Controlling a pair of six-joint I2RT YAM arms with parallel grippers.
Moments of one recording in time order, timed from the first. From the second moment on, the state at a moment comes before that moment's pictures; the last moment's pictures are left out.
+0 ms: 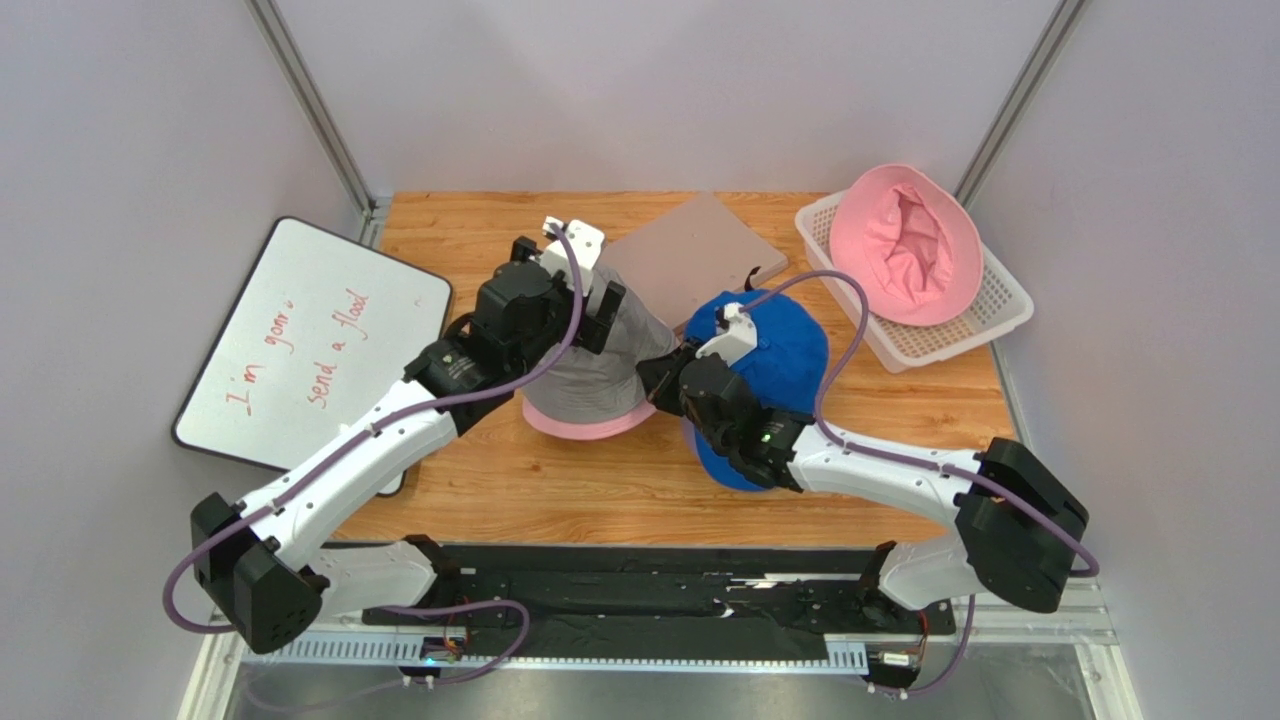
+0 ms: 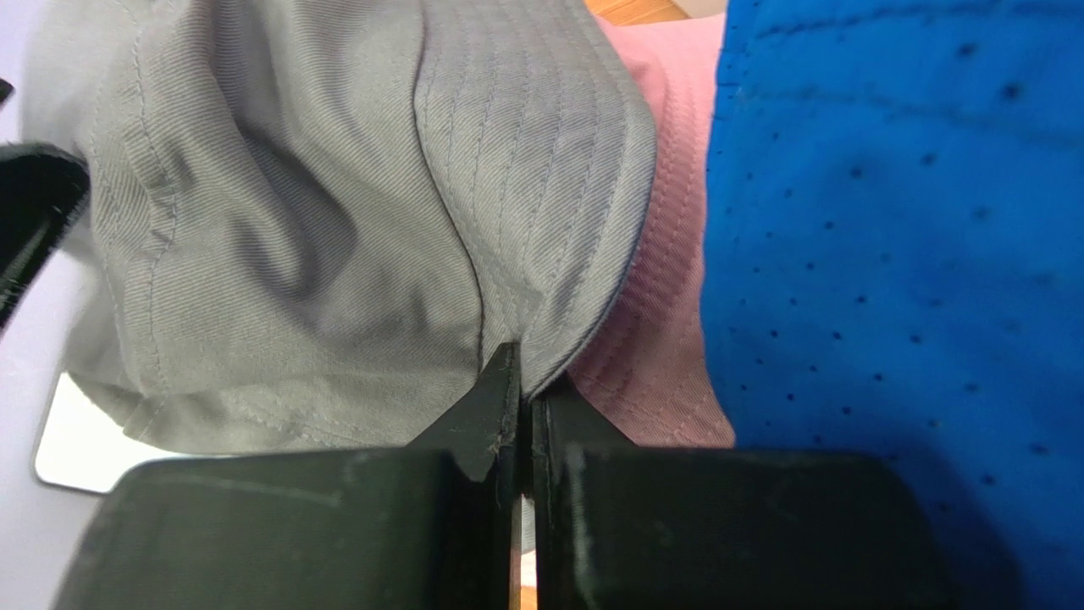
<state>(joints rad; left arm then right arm) -0.70 1.18 1.10 -0.24 -0.31 0.08 0.97 1.38 0.78 0.23 0.49 1.02</state>
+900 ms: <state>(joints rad) -0.64 1.26 1.05 -0.11 -0.23 0.03 1.03 1.54 0.90 0.12 0.59 0.90</state>
